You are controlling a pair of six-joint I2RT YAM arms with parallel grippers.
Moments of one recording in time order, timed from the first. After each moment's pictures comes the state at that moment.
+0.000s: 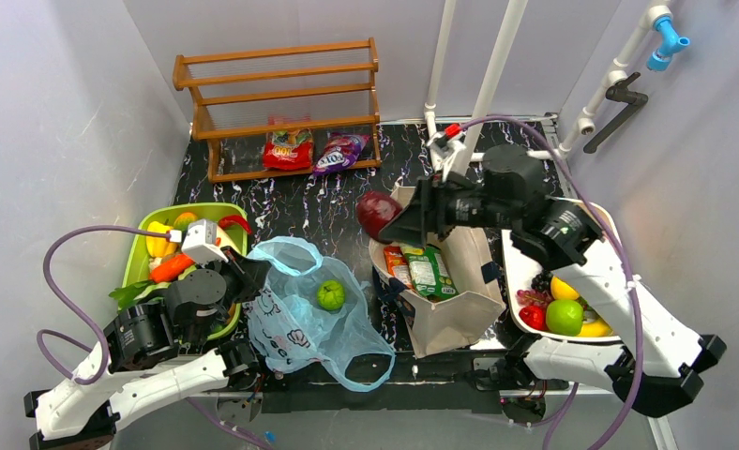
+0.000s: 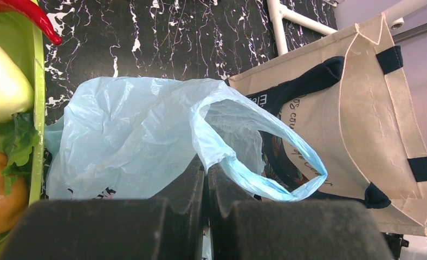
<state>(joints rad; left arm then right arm) -1.06 0.43 0.96 -1.03 -0.70 -0.88 0.77 1.09 1.44 -0.66 -0.49 0.60</state>
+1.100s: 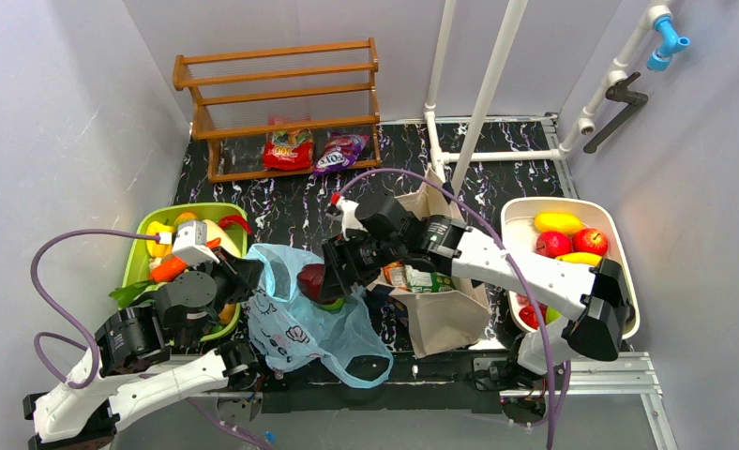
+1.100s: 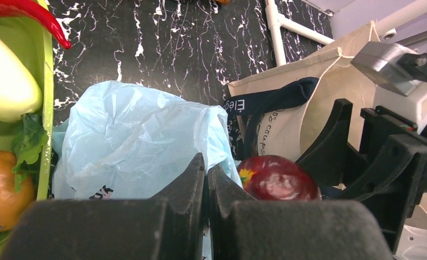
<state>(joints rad) -1.06 0.41 0.99 -1.05 -0.72 -0.89 1.13 1.47 1.35 -0.54 -0.38 0.60</state>
